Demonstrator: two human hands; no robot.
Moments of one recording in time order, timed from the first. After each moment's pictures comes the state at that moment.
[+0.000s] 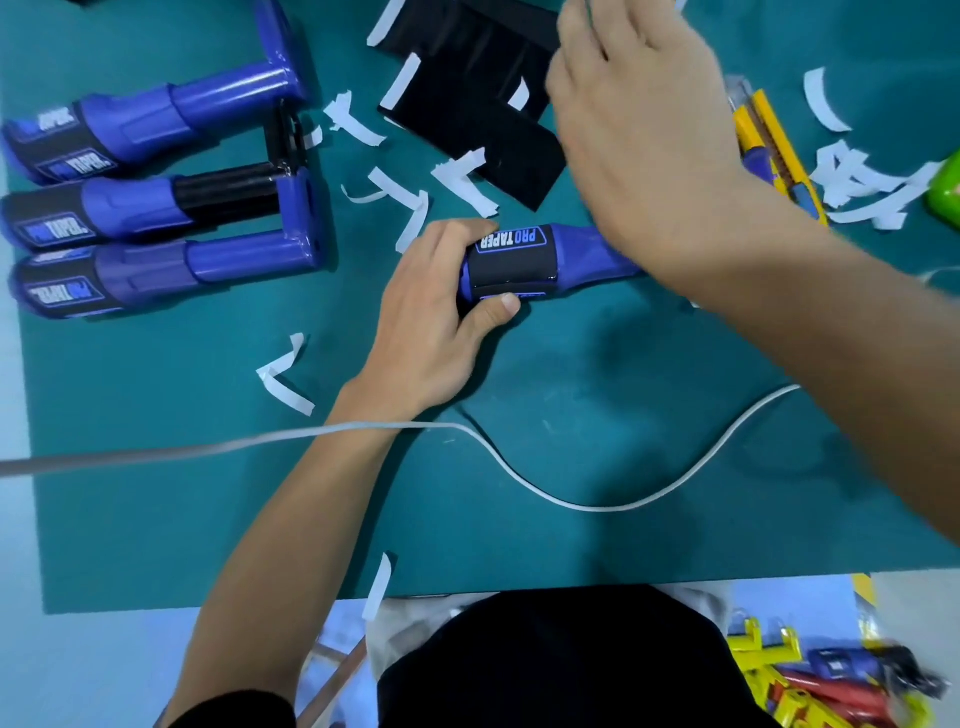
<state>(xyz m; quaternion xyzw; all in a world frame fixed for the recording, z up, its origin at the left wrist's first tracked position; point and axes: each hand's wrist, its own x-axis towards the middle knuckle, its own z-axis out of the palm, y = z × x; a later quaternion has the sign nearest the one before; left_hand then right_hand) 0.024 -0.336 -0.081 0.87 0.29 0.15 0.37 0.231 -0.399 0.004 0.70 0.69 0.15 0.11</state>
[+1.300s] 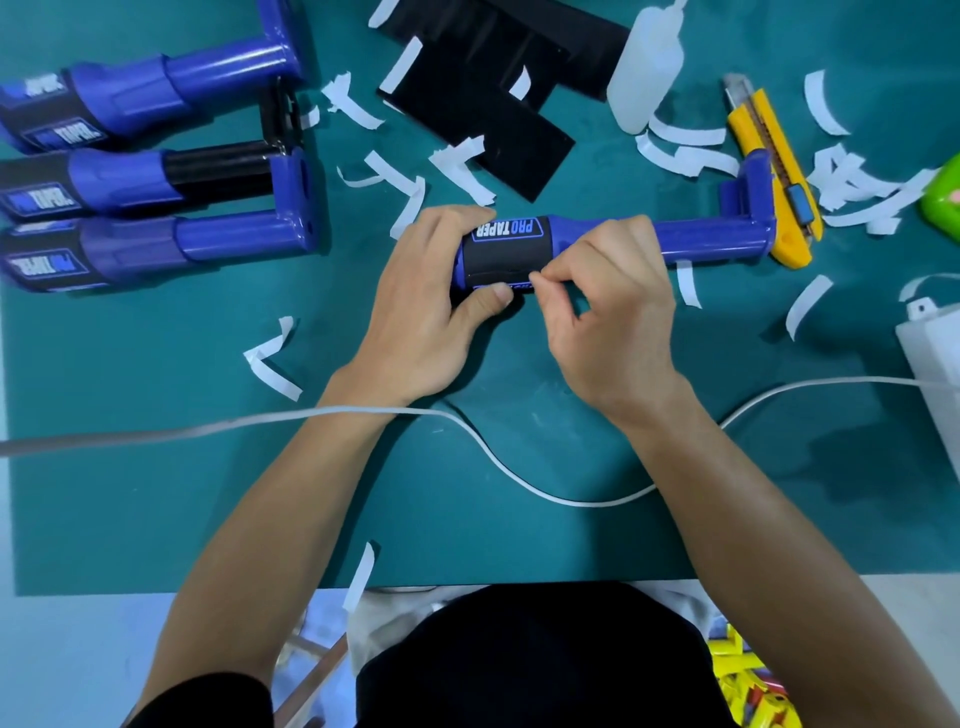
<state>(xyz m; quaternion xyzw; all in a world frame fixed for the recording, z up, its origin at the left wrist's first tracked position) 0.026 -0.340 -0.083 0.87 0.29 0.17 0.37 0.168 -0.463 -0.072 0.76 0.51 0.02 -0.40</state>
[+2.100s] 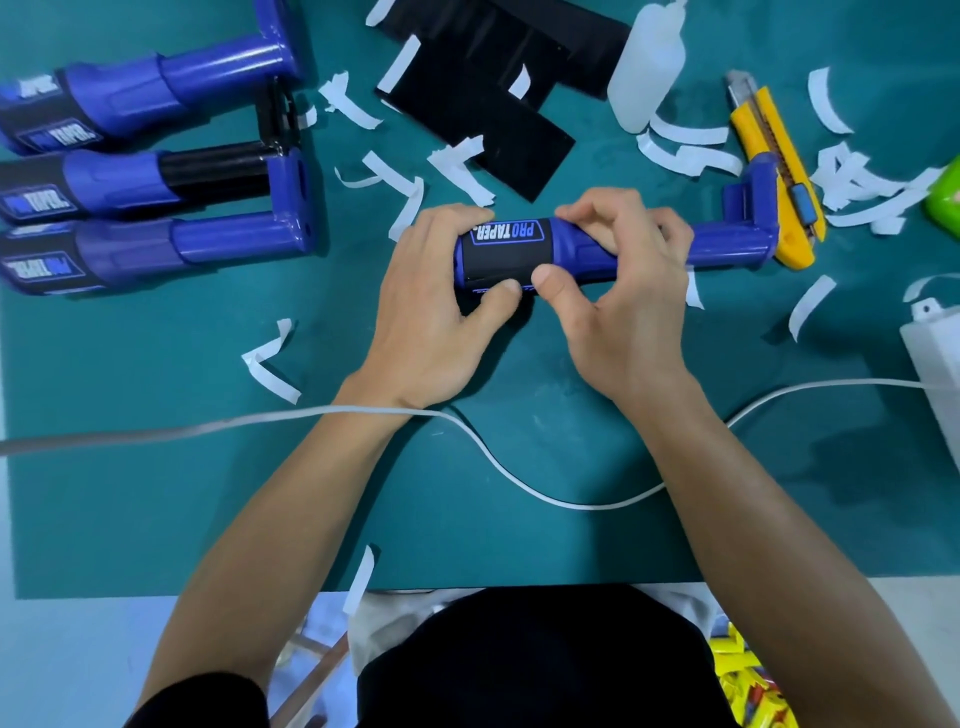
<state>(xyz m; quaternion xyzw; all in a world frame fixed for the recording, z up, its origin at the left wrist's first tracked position) 0.030 -0.350 -0.079 0.84 0.34 0.17 0.39 0.175 -0.461 -0.068 0.81 0.38 -0.12 -0.43</state>
